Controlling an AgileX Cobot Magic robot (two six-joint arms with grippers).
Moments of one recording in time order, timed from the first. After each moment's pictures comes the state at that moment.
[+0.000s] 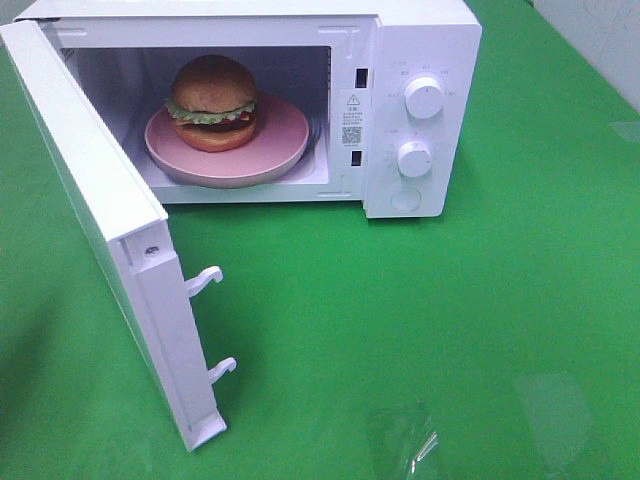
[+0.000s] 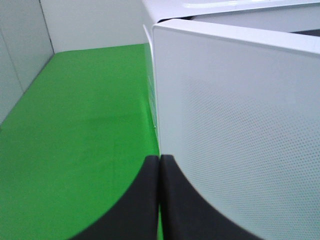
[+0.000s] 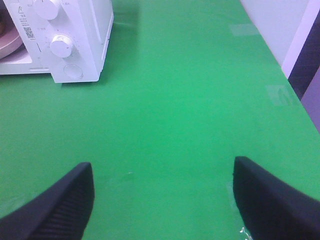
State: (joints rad) left arm 0.09 1.07 -0.14 0.35 -0.72 -0.19; right arm 0.04 -0.01 -0.51 -0.09 1.00 0.05
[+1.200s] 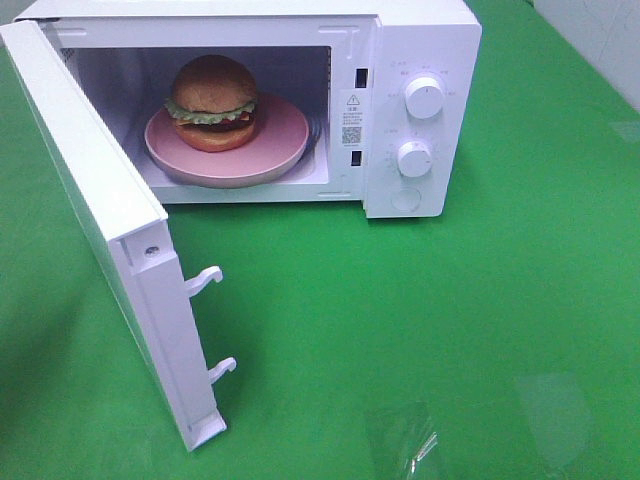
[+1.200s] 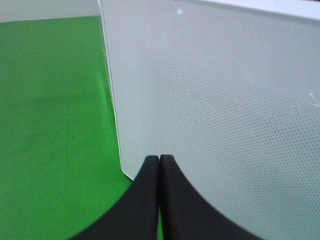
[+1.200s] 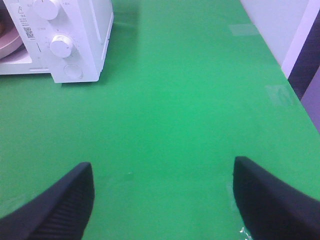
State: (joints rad) left arm 0.09 1.28 -0.21 0.54 -0.78 -0.32; right arm 0.04 -0.01 -0.51 -0.09 1.00 0.05
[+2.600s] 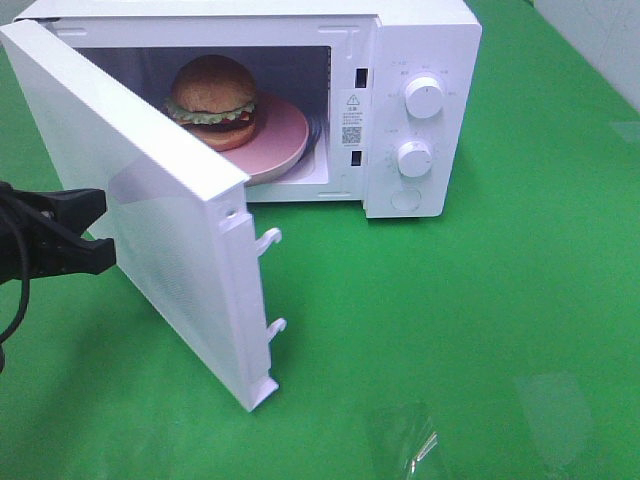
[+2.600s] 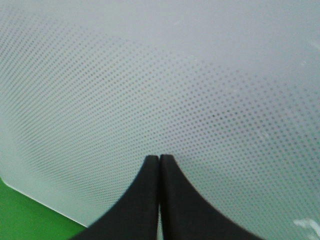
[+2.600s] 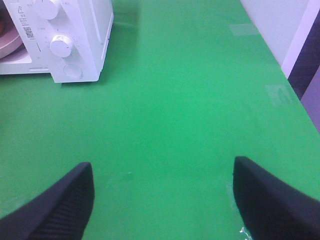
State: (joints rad) left arm -0.35 1.55 -0.31 0.13 -0.85 -0.16; right arm 0.04 -0.01 -0.51 -0.09 1.00 0.05
